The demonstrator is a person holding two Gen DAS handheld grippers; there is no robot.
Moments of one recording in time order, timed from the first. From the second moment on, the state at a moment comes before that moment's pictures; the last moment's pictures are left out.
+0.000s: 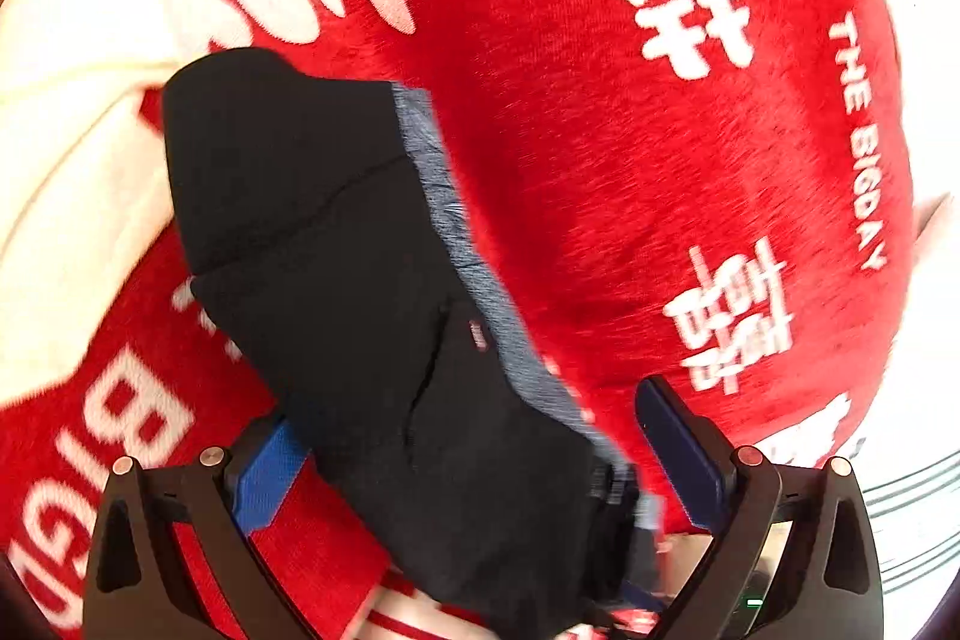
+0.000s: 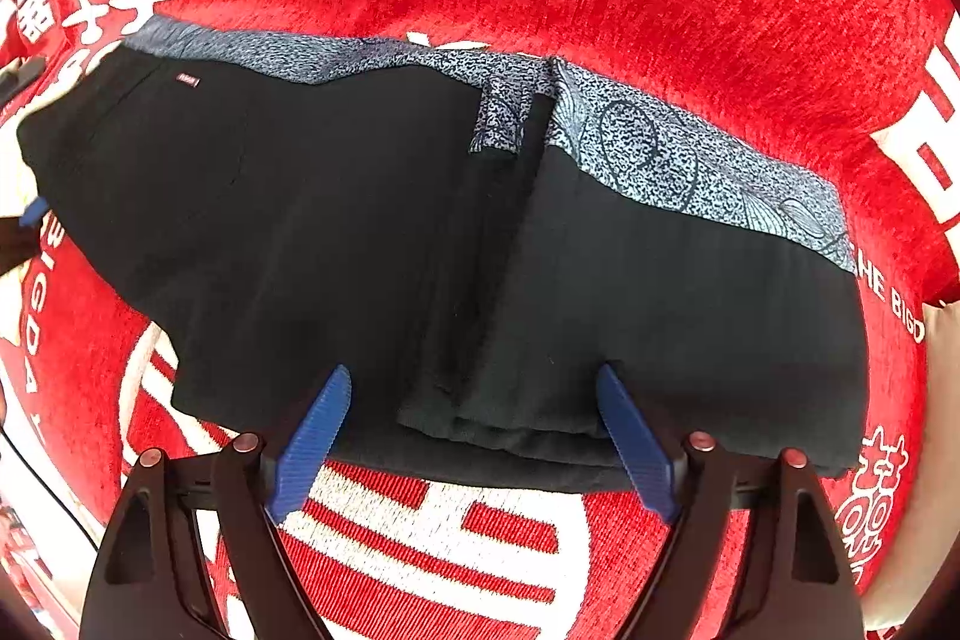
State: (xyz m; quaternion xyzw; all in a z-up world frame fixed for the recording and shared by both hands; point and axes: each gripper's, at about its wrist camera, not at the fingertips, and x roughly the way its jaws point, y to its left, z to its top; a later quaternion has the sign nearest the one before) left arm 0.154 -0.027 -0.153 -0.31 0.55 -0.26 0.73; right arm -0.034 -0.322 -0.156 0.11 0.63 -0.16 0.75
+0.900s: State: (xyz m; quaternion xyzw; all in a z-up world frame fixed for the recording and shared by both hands) left arm 0.080 -0.124 -0.102 0.17 0.46 -0.16 0.86; right arm 0.147 -0.306 -0.071 0.21 0.66 0.02 0.72
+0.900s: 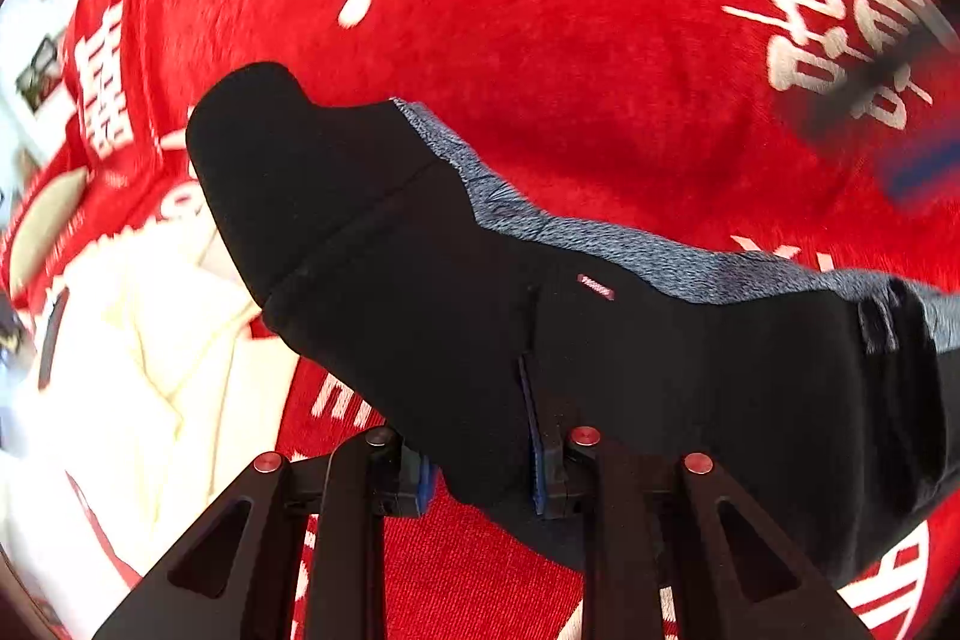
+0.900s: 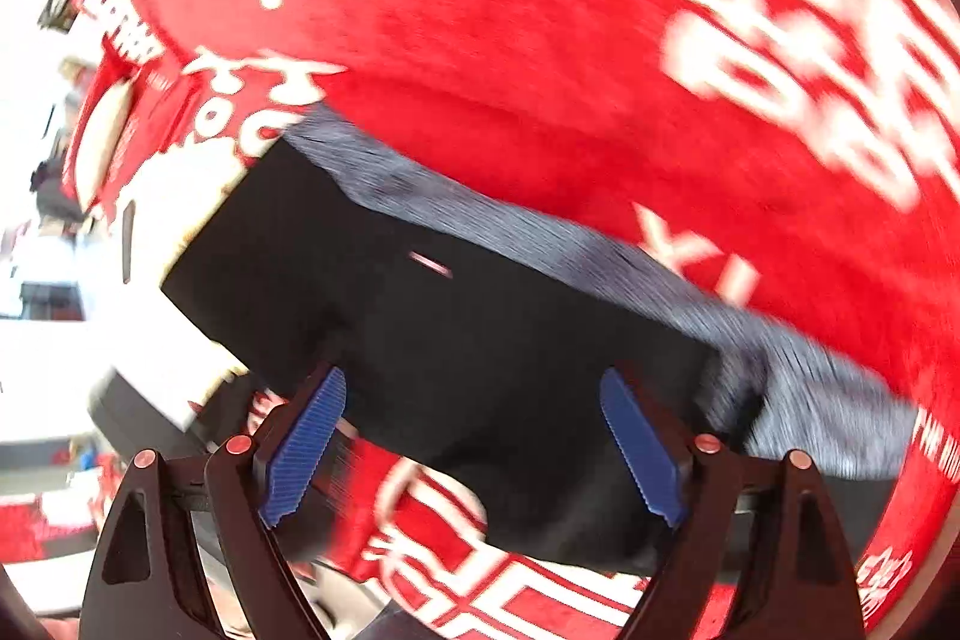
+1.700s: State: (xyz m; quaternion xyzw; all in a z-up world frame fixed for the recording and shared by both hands) left arm 0.051 -0.153 -0.079 0.23 0.41 -0.19 0.86; right arm 0.257 -0.212 -0.112 0.07 0.76 0.08 0.64
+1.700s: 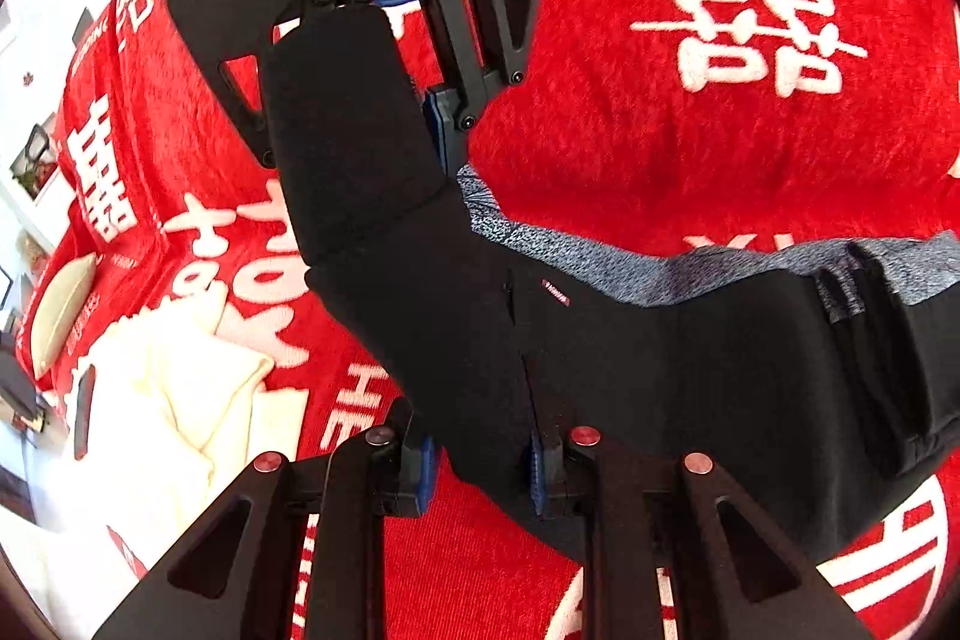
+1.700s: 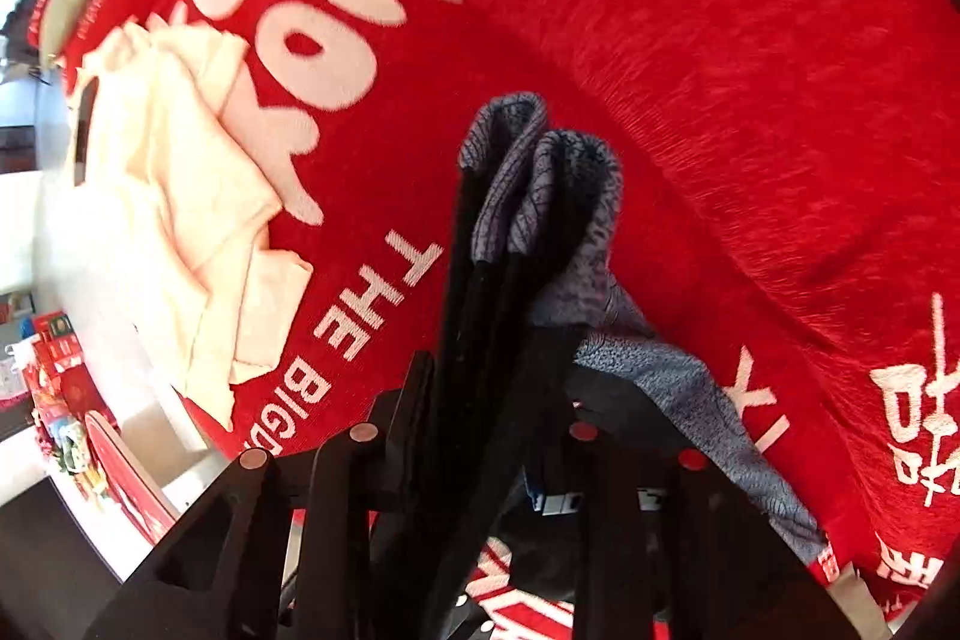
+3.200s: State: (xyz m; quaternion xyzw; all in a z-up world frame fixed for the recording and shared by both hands) left arm -0.185 -0.390 -0.081 0.44 0.34 -0.42 0.72; right arm -0.100 -0.568 -0.095 0.48 0.49 0.01 0.73
